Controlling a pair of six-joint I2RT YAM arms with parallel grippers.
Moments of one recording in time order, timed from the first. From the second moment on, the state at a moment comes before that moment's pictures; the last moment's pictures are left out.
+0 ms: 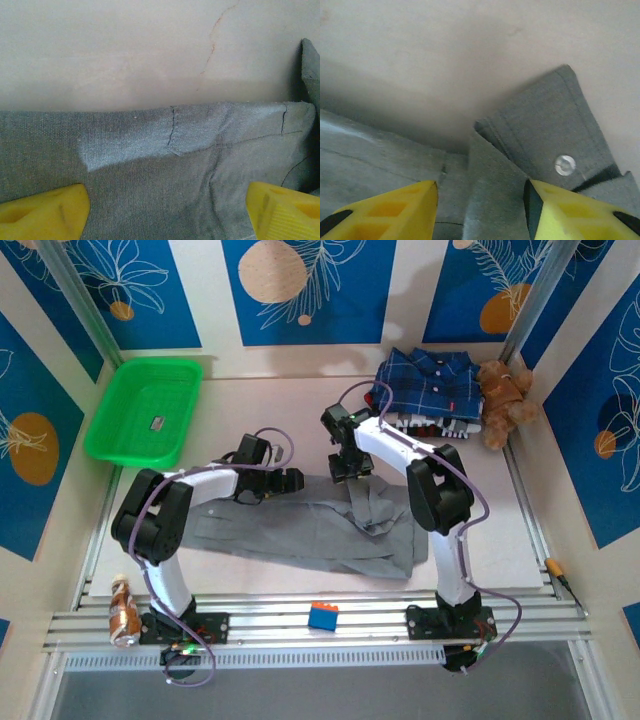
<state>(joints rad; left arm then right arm) -0.43 1.82 1.00 -0.17 0.38 -0.50 0.55 2.12 1.72 -1.08 0.07 0.29</state>
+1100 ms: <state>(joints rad) -0.42 1.81 0.99 -0.15 0.38 -0.51 0.38 1.69 1.57 -0.72 -0.12 0.43</state>
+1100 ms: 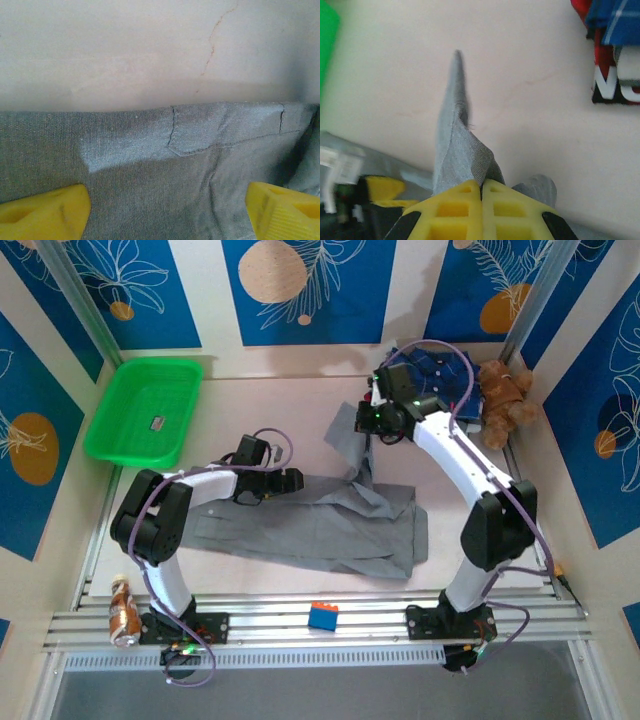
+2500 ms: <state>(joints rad) -0.41 1.81 0.97 -0.12 0.39 -0.53 0.41 1.94 1.79 -0.84 -0.12 0.54</state>
